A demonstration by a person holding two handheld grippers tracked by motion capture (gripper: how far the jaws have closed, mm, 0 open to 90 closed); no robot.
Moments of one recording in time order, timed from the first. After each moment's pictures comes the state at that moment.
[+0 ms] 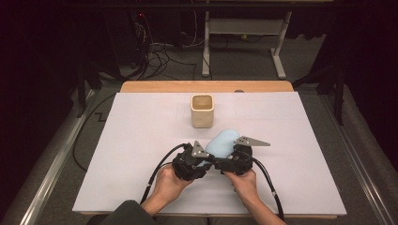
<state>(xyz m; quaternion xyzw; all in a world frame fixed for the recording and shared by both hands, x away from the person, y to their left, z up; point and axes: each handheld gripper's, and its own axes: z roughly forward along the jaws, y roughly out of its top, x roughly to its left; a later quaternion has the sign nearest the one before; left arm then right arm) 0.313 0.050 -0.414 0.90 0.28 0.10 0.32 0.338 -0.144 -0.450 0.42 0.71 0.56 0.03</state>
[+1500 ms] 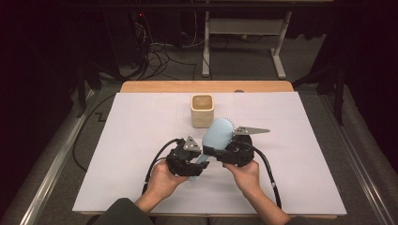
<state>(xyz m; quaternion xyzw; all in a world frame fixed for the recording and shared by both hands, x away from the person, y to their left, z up) 0.321 0.069 -0.404 0.89 0.30 0.08 0.35 0.347 -0.142 -0.411 0.38 0.75 0.54 -0.01</state>
